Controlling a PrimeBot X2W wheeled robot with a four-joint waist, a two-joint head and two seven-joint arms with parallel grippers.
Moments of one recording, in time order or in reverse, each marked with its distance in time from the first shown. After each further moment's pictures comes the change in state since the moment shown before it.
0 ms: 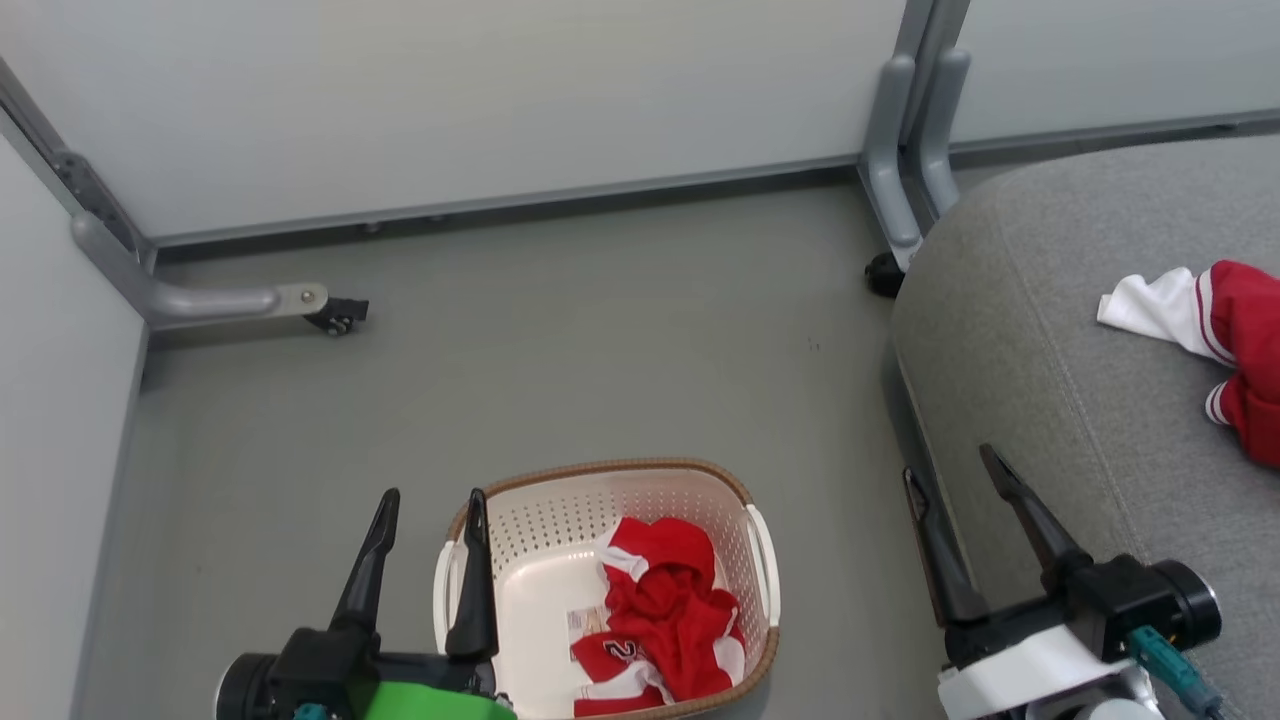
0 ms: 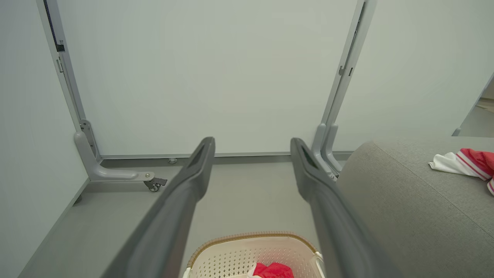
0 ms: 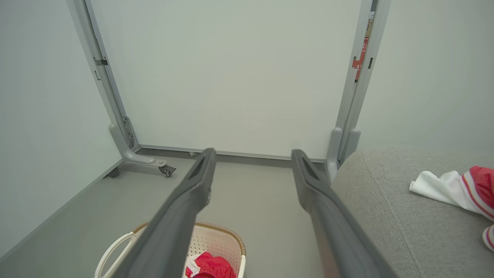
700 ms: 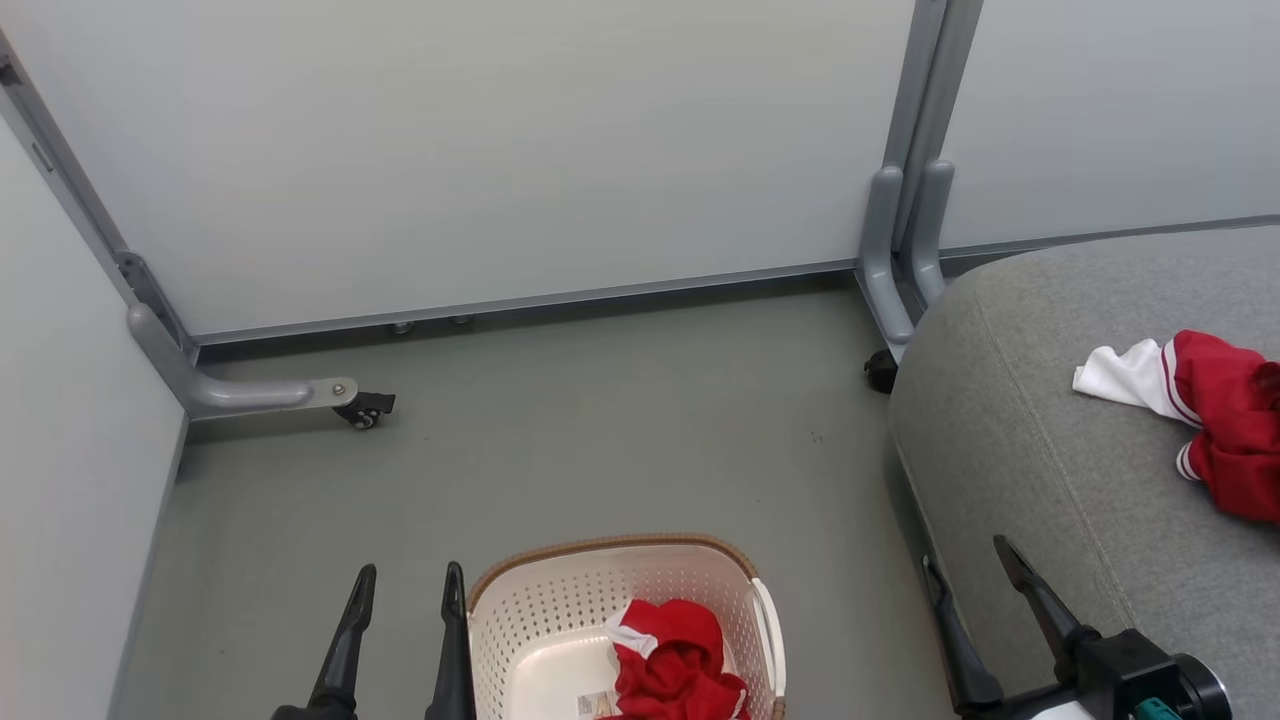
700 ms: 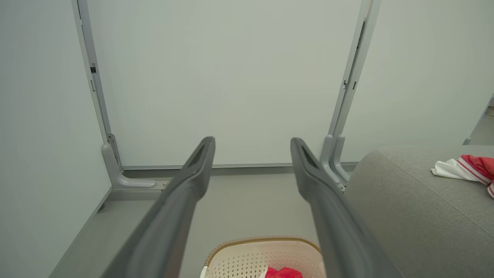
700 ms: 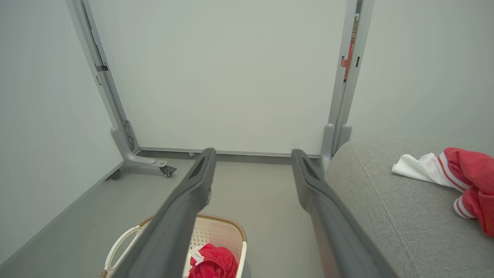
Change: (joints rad) left arm 0.120 0.000 0.042 -0.037 0.028 -0.003 0.000; right arm 0.106 0.000 -0.019 0.031 0.030 0.000 0.000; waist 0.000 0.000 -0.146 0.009
